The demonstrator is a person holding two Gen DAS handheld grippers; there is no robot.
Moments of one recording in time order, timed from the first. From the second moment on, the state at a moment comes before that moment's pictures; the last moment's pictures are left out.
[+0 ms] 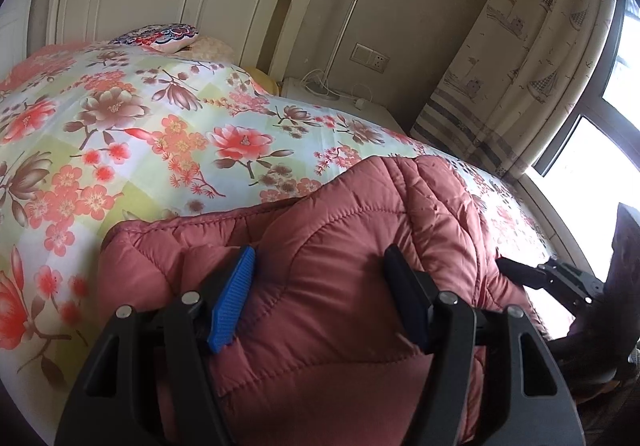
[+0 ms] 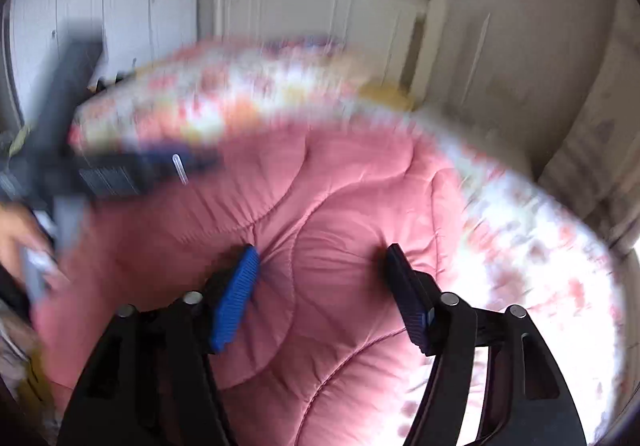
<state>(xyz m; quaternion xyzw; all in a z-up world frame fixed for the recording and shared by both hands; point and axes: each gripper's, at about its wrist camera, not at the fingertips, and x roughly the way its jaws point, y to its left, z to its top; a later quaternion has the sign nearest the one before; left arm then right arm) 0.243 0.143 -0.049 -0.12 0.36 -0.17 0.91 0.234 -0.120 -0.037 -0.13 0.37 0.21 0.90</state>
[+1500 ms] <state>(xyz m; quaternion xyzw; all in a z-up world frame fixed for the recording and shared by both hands) 0.244 0.143 -0.050 -0.11 0.36 -0.15 0.91 0.303 -0.148 -0.008 -0.07 0.39 0.14 0.91</state>
